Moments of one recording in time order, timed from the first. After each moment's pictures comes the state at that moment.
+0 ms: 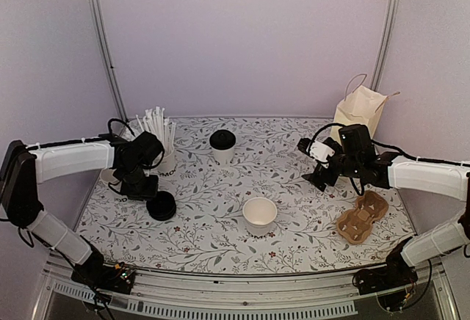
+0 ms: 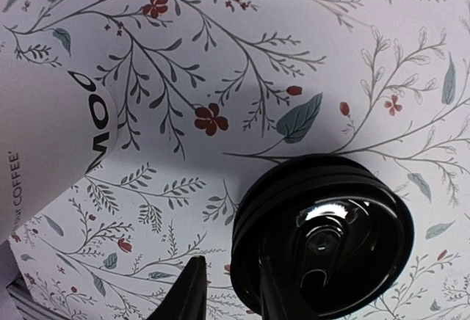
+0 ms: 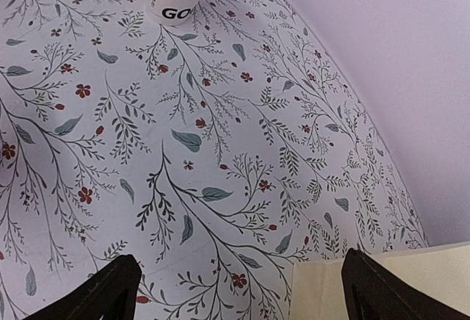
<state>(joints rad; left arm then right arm) -0.52 1.49 0.94 -0.88 -0.22 -0.56 0.54 1.32 0.74 -0.05 -0.03 -0.62</state>
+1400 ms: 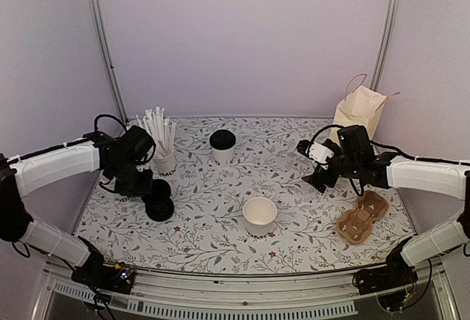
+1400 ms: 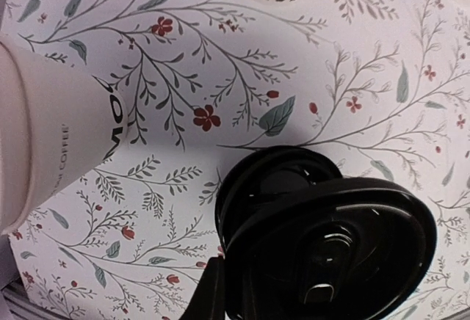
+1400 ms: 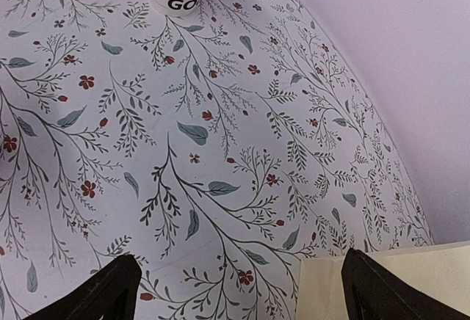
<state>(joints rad) -0.52 1.35 0.93 -0.90 -0.19 -0.57 0.54 1.33 0.74 -0.06 -0.04 -0.62</state>
